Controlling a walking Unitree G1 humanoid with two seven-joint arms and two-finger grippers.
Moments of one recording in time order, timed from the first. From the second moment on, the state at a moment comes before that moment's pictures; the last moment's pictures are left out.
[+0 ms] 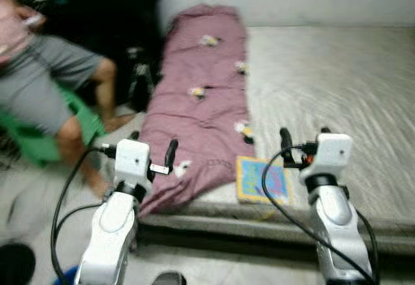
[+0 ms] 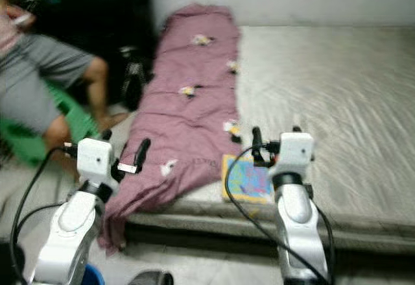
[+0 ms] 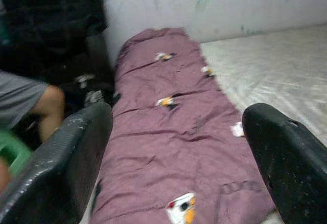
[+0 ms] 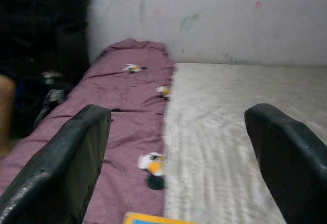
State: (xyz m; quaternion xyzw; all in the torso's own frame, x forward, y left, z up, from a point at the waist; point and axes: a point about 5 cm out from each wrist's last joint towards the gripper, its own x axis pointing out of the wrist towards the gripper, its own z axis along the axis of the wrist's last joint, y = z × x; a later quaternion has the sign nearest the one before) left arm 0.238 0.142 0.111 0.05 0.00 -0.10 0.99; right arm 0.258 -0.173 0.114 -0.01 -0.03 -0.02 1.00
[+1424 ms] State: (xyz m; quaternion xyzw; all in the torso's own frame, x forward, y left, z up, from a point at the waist) left arm 0.251 0.133 0.110 0.06 0.00 -0.12 0.99; right arm 0.248 -0.184 0.101 0.01 -0.01 -0.07 1.00
